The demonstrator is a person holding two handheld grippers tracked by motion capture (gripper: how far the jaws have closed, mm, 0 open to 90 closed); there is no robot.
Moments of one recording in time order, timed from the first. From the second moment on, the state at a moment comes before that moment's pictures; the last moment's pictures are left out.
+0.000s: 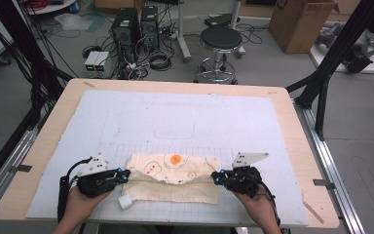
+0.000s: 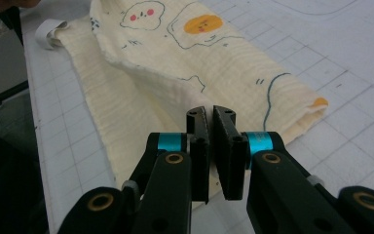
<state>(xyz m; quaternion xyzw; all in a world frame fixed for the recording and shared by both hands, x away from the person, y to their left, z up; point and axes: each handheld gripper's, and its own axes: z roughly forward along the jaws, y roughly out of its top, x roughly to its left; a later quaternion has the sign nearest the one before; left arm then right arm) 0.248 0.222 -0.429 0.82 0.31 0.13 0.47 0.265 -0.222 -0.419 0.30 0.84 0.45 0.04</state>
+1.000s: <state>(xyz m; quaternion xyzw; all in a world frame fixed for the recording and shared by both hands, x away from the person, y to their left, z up) 0.242 0.218 -0.435 0.85 0.28 0.07 0.45 0.250 -0.204 -0.437 0.24 0.88 0.41 0.01</state>
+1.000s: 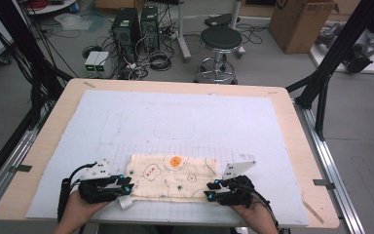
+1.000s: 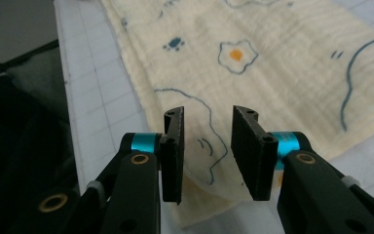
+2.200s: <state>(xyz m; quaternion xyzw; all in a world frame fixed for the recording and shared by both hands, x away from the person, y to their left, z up) 0.241 0.218 -0.438 0.85 0.28 0.10 0.43 0.240 -0.208 -0.423 0.23 0.87 0.44 0.03</state>
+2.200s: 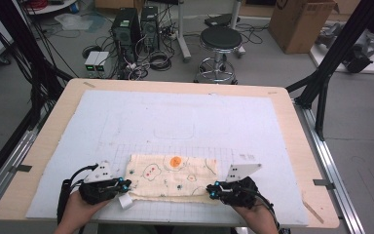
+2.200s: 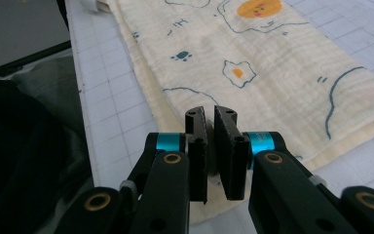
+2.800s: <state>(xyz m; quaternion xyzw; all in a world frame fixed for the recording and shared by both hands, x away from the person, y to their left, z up) 0.237 0.223 -0.435 0.85 0.28 0.10 0.44 0.230 -0.209 -0.427 0.22 0.89 0.41 0.01</state>
